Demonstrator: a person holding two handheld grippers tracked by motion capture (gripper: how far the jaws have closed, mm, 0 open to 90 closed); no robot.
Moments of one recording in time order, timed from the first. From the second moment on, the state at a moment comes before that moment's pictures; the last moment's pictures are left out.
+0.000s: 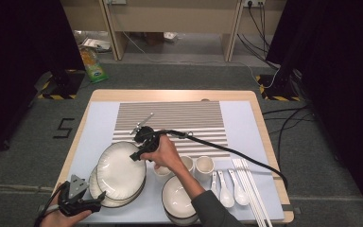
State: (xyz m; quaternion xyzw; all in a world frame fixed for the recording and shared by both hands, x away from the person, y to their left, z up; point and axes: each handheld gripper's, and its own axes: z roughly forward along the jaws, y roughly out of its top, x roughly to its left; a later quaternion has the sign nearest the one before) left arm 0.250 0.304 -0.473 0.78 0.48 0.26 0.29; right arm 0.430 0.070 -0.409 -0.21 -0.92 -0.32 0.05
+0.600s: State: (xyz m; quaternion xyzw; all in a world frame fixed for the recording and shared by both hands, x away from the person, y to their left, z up) left arm 0.252 0.304 -0.475 0.78 0.49 0.26 0.29; right arm 0.427 0.067 -0.412 -0.25 -0.89 -0.37 0.08
